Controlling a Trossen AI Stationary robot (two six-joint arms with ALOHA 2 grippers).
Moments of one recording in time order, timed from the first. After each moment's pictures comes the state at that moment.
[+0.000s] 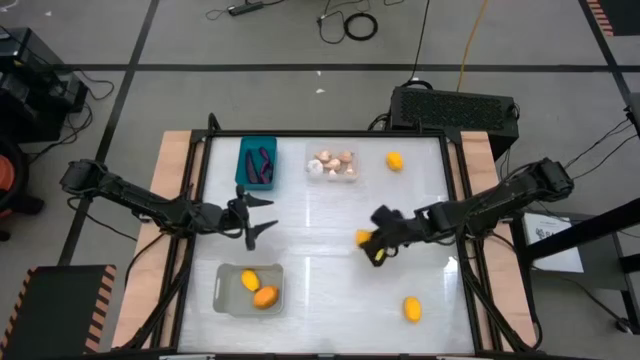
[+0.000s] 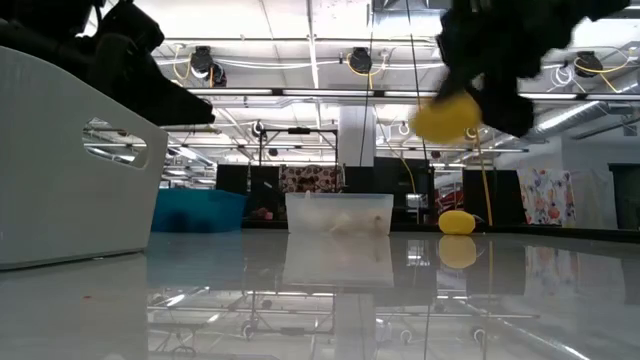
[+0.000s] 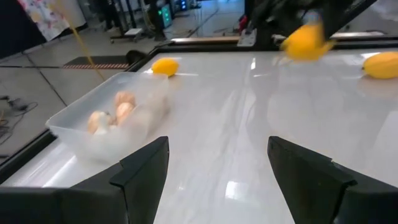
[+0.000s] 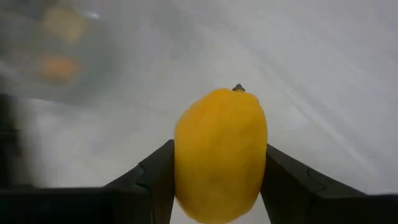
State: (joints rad) left arm -0.24 0.92 0.20 0.48 -0.48 -0.02; right arm 0.29 1.30 0.78 -0.30 0.21 1.00
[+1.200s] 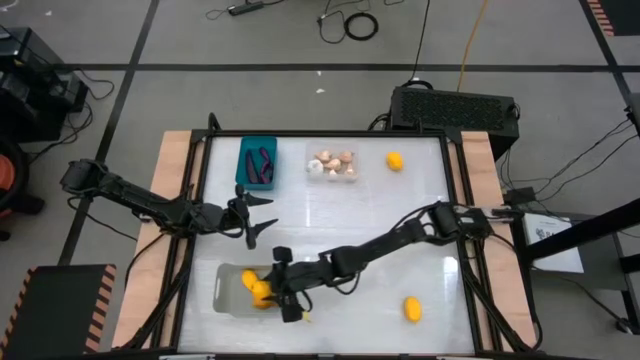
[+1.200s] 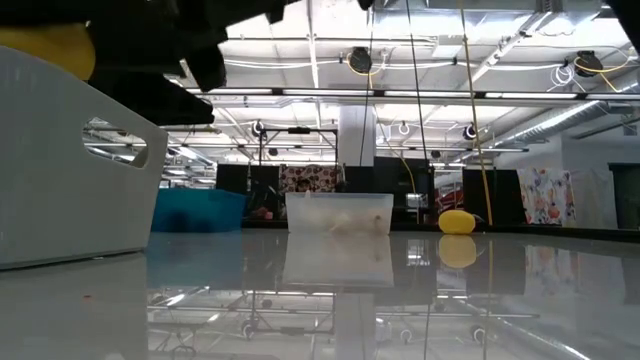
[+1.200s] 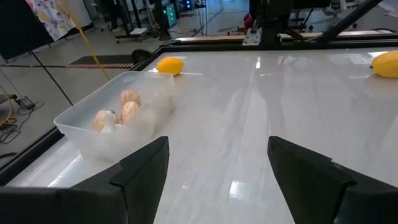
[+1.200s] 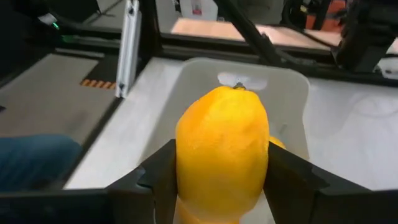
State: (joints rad) left arm -0.24 0.92 0.20 0.47 -0.51 -0.02; right arm 0.33 2.28 1.78 0.08 0.10 0.08
